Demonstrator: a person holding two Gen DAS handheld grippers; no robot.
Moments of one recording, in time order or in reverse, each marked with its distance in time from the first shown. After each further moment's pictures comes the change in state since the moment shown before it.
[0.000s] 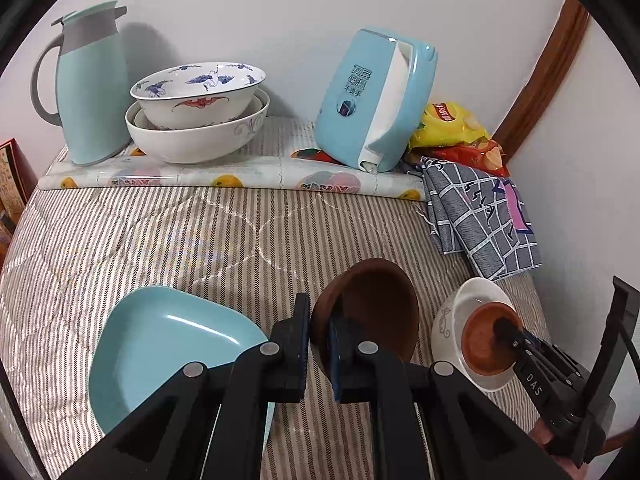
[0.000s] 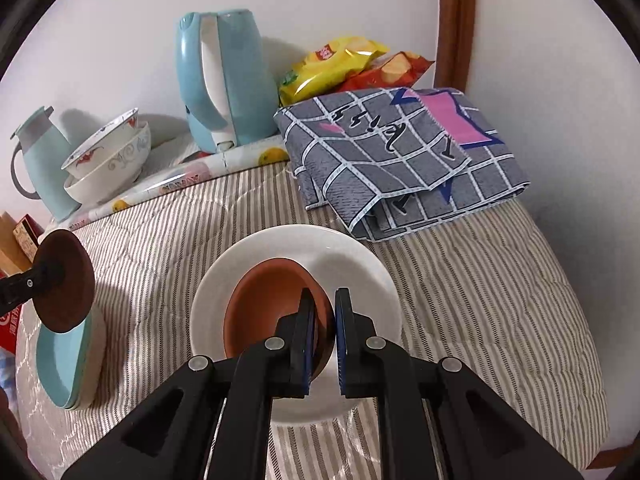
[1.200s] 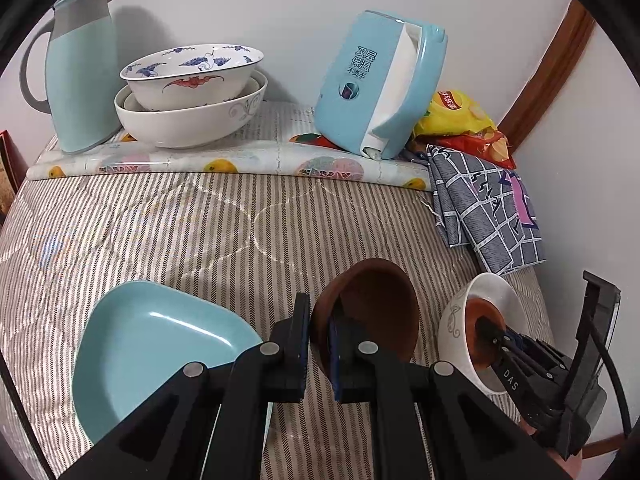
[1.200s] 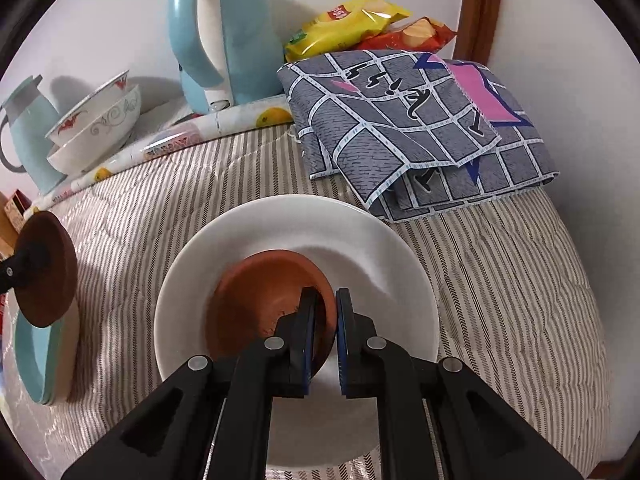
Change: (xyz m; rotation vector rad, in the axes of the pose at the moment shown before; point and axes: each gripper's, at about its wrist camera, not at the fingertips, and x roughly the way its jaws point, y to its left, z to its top) left arm 0.018 0.003 0.001 -0.003 0.042 -0.018; right arm 0.038 0.008 0.004 -0.071 0.093 -0.027
